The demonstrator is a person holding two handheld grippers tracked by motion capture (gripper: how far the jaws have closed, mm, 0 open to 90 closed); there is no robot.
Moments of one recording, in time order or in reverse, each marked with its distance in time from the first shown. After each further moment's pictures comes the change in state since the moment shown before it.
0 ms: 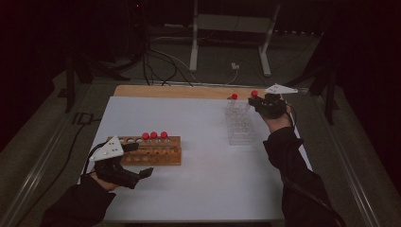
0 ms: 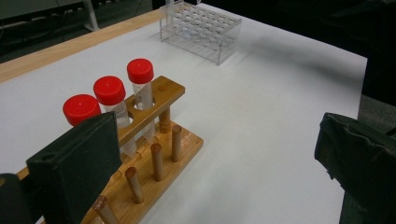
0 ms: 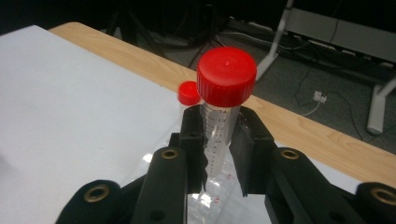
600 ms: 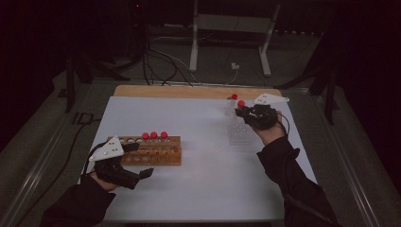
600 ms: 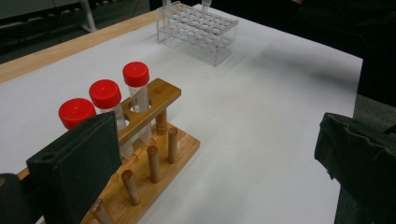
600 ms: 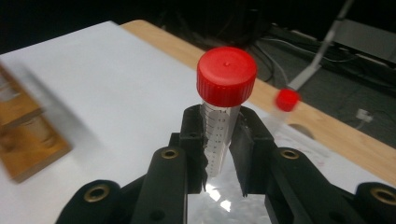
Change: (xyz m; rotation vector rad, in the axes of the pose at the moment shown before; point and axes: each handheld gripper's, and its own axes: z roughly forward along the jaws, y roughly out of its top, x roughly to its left) left arm -0.002 0.003 -0.001 -0.003 -0.007 0.006; right arm 0.059 0.001 -0.022 -0.003 0.156 -0.083
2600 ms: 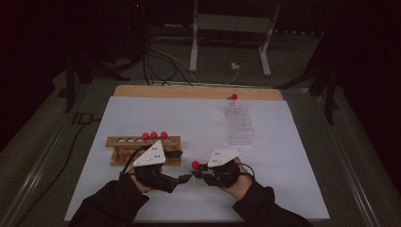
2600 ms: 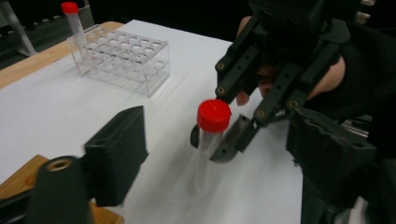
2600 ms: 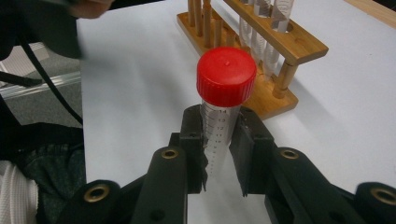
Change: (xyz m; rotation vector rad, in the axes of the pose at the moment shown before) left arm -0.056 0.035 0.070 -0.013 -0.168 0.123; right arm 0.169 -0.045 -0.002 0.099 0.422 -0.181
